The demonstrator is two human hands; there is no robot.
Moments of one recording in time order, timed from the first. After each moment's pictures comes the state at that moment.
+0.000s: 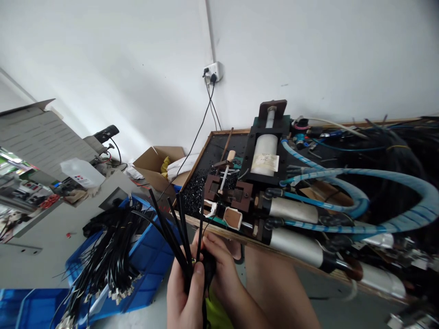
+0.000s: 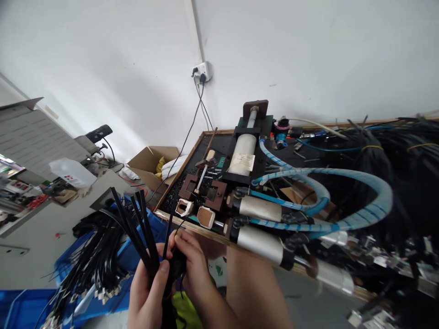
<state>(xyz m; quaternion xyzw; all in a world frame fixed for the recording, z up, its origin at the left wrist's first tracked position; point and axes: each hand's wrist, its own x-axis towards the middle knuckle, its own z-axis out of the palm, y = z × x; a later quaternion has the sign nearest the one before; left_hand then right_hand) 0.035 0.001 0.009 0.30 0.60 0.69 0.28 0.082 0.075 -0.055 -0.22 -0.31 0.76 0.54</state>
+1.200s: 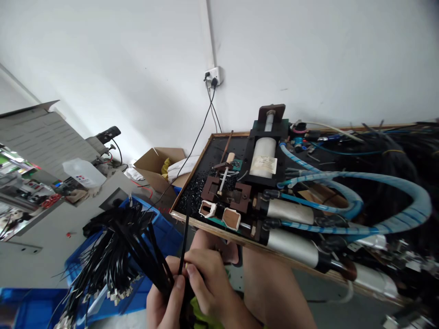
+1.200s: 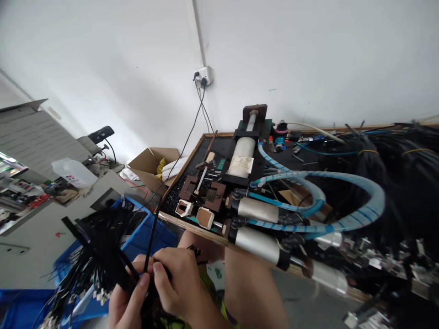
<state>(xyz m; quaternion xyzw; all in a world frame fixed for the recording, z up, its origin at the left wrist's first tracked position) 0.016 -0.022 0.019 0.30 0.58 0.72 0.24 0.100 0.066 -0.006 -0.17 -0.70 0.50 0.48</state>
